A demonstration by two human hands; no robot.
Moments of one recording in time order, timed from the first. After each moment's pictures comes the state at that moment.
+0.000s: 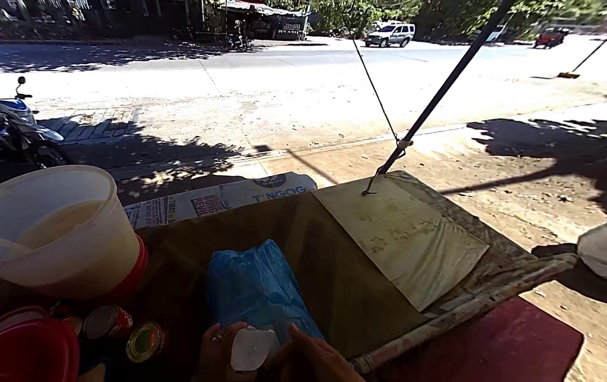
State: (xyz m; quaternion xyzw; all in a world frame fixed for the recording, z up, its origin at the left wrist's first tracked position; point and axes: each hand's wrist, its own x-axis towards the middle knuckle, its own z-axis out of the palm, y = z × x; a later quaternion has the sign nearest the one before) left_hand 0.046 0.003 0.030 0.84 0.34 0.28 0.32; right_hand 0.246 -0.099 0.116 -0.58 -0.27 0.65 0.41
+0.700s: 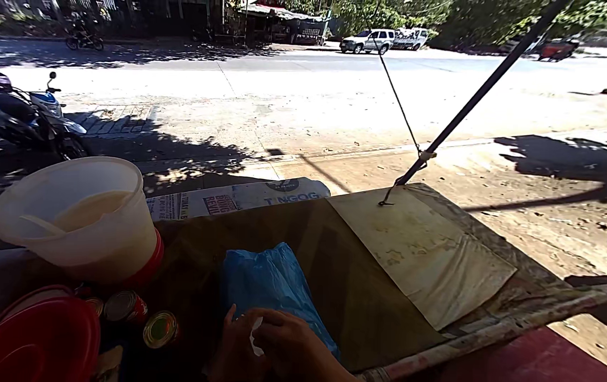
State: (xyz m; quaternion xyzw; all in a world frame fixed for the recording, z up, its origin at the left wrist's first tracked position) left_hand 0.057 0.014 0.069 0.80 0.33 0.27 0.43; right_hand 0.204 -0.038 0.126 -0.54 -0.77 0.15 0.30
